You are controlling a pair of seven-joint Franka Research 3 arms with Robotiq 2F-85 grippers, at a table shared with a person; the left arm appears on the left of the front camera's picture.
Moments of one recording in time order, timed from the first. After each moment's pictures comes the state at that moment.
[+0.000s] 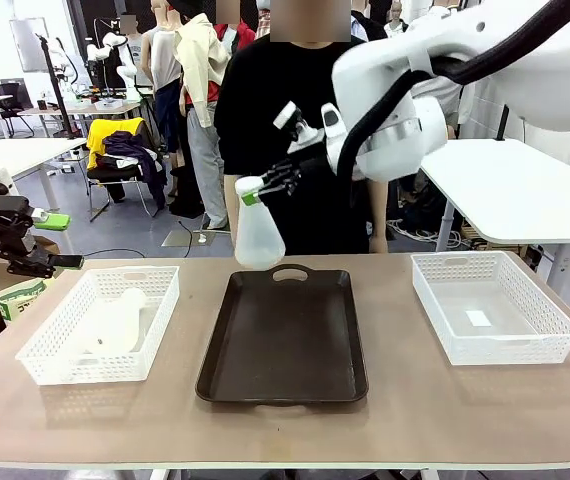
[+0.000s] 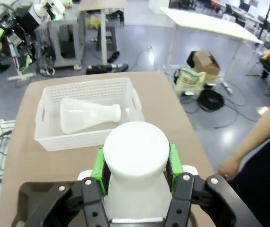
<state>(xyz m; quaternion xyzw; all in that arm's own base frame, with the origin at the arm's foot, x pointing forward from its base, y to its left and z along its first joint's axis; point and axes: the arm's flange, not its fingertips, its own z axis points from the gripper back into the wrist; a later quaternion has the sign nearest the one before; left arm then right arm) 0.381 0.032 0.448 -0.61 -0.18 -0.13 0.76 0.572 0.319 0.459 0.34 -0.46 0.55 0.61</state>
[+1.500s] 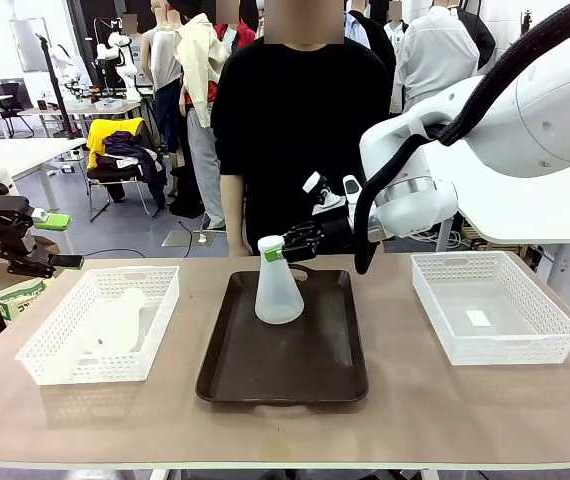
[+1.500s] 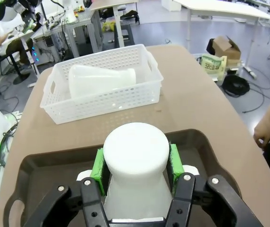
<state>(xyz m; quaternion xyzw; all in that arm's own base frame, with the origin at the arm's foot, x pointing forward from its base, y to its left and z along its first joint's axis) 0.381 0.032 0.448 -0.61 -0.18 -0.13 0.76 0.576 0.287 0.348 0.40 -0.41 0.53 0.63</state>
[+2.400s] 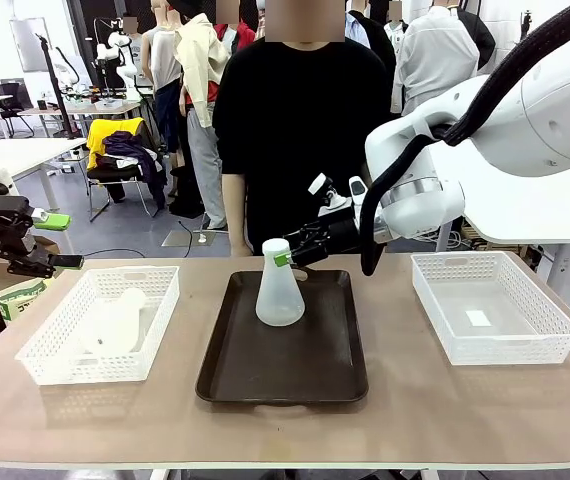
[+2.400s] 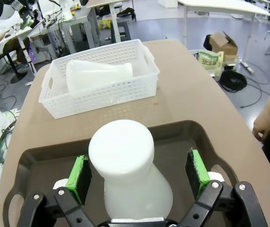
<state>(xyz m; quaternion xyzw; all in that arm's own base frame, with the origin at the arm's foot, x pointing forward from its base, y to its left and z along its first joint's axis) 0.381 0.032 0.448 -0.61 -0.18 -0.13 0.76 0.572 0.275 0.346 0.39 -0.40 0.52 0.64</state>
